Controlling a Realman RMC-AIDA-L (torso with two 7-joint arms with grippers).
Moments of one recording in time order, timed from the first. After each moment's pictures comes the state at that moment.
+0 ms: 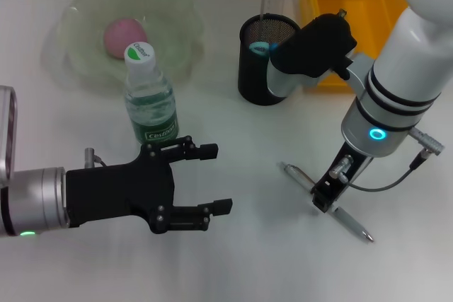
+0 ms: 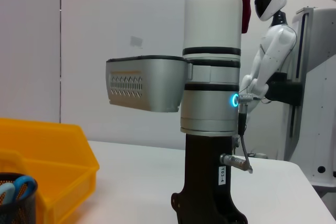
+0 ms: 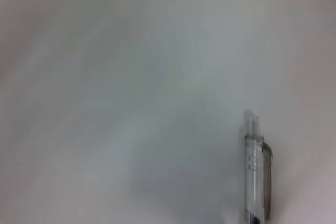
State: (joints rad) left arm -0.39 -2.07 1.07 0.52 1.66 1.65 -0.94; right arm 0.81 2.09 -1.75 -1.10 -2.57 -1.58 2.96
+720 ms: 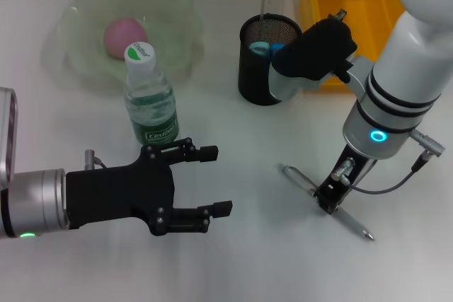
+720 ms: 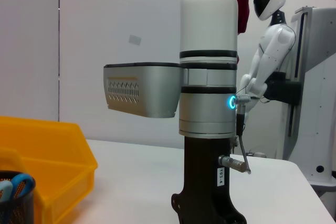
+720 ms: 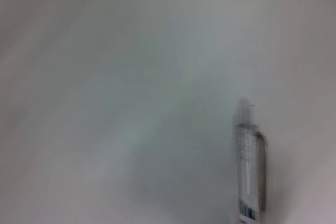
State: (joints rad) left arm -0.39 -2.07 1.07 0.52 1.66 1.65 -0.94; right arm 0.82 2.09 -1.75 -1.06 -2.56 -1.58 2.96
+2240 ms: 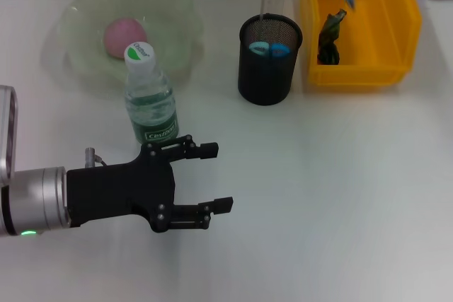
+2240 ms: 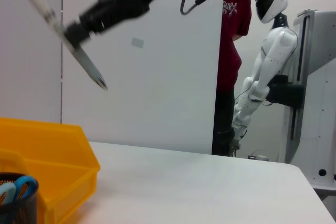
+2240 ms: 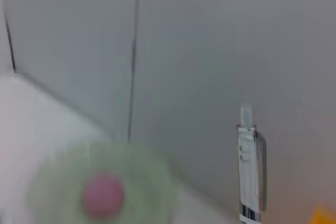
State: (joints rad) left arm -0.39 -2.07 1.07 0.51 1.65 1.64 -0.94; right arm 0.45 2.09 -1.44 -1.98 -2.58 -1.34 2.80
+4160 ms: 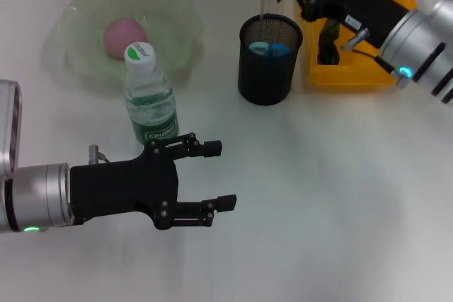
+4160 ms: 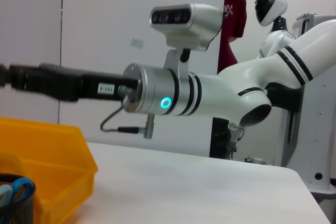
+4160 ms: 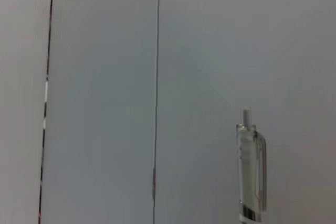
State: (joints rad) left arm -0.41 -2.07 1.07 0.50 1.65 1.64 -0.97; right arm 0.63 2.09 -1.43 -0.33 -0.61 -1.09 0.64
